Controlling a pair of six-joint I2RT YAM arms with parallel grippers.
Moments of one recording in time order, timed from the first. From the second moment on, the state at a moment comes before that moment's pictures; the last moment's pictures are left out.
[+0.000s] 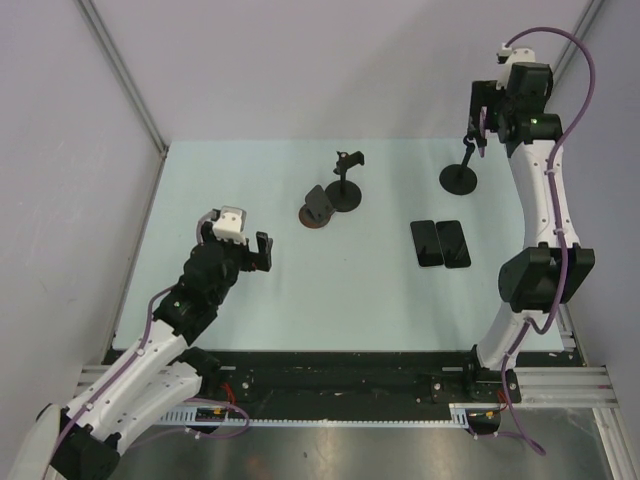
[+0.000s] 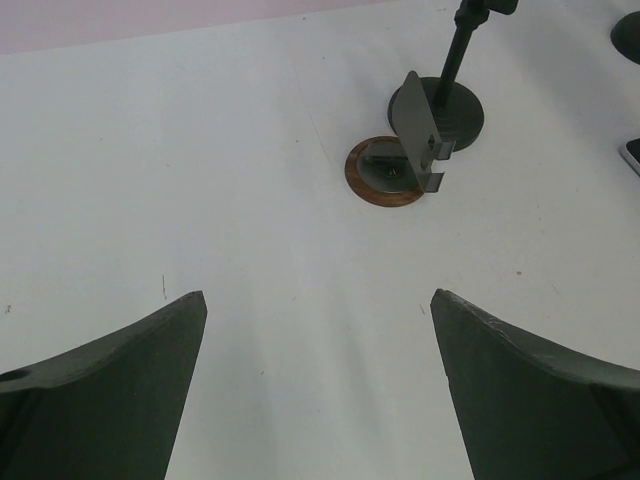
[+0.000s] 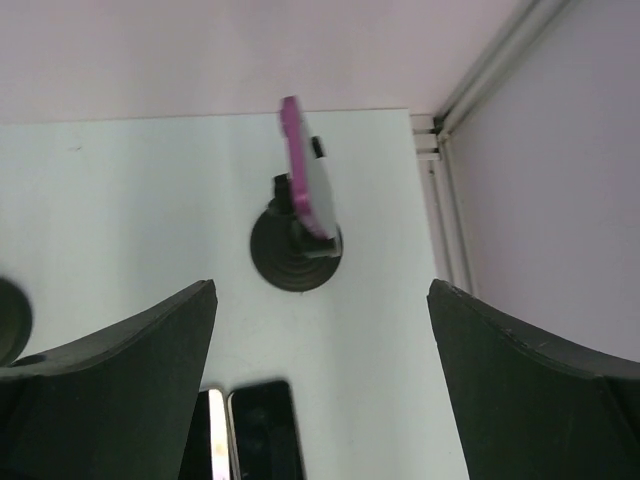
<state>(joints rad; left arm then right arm) -0.53 0.70 0.55 -0.07 -0.27 -0.08 -0.01 1.82 2.07 -0.68 0.12 -0.09</state>
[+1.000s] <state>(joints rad) -0.48 0.75 0.55 -0.07 -0.25 -0.09 -0.04 2.14 2.20 -0.50 -0.01 -0.15</state>
